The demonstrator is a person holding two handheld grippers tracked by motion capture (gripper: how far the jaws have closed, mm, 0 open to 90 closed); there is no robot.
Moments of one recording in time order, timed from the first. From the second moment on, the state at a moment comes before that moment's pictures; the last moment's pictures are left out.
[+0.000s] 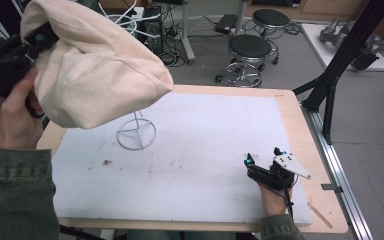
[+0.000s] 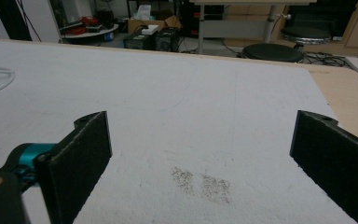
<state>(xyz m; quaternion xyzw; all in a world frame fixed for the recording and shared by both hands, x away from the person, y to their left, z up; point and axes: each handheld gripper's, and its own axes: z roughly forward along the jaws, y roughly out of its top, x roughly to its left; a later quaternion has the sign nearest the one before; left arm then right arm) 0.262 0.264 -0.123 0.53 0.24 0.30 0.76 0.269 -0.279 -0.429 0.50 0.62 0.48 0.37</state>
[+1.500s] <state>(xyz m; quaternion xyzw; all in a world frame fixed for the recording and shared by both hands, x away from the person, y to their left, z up) 0.308 0.257 -0.146 0.52 0.28 0.42 0.69 0.268 -0.280 -0.428 0.50 0.62 0.48 0.37</state>
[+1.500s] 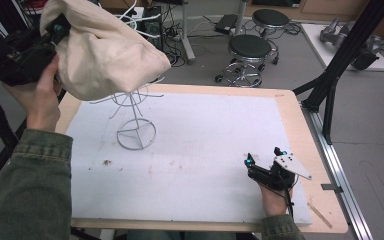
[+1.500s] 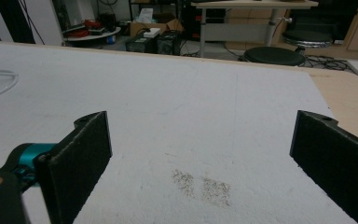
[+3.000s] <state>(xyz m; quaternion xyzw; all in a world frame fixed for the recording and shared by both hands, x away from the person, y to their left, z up) 0.280 0.252 -0.229 0.50 0.29 0.44 0.69 0.269 -0.279 -0.428 0.50 0.62 0.48 0.36</state>
